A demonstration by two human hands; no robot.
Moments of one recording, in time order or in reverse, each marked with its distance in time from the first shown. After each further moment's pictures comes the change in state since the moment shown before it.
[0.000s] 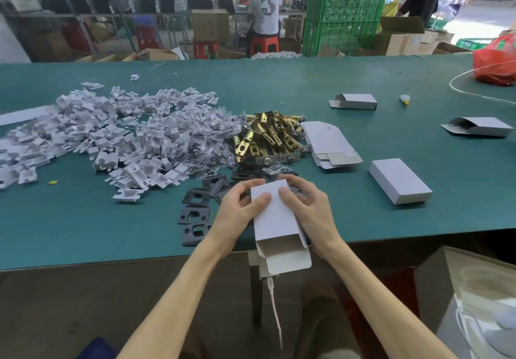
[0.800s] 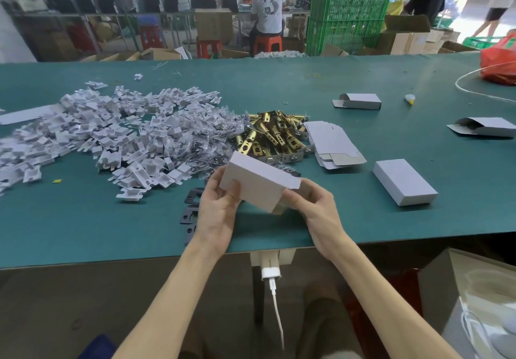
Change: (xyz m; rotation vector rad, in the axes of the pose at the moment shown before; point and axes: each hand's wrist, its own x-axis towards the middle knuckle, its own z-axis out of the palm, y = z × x) left_hand 0.001 0.005 -0.017 -0.468 0.189 0.104; right_hand -0.001 -0.005 -0.002 0.108 -0.022 0.018
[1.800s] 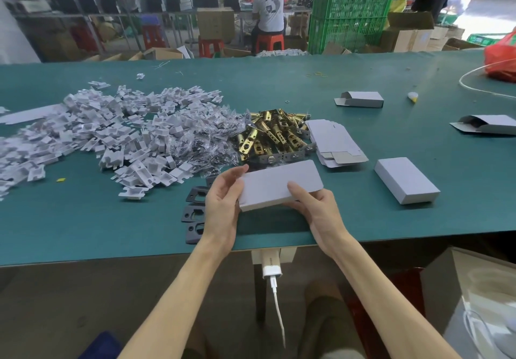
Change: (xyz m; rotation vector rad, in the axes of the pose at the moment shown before) left_hand -0.003 -0.008 0.008 0.269 0.069 0.059; right_hand 0.006 0.006 0.002 0.038 0.096 0.183
